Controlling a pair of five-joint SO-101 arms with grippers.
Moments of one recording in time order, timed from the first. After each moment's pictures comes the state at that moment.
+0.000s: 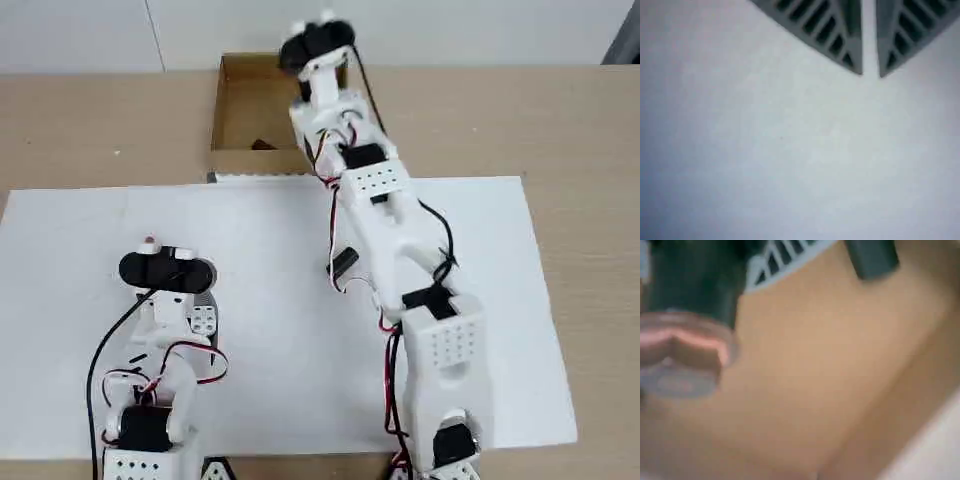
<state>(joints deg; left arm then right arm) -0.5 -103.4 96.2 52.7 0.7 -20.7 36.5 -23.6 22.2 3.3</state>
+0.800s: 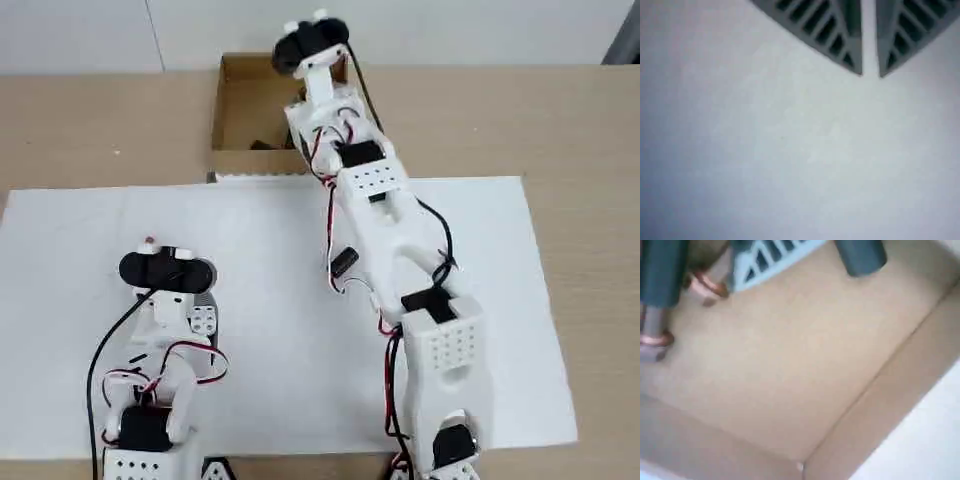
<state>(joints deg) -0.5 -103.4 96.2 52.7 0.6 -21.5 33.1 -25.1 28.0 3.6</state>
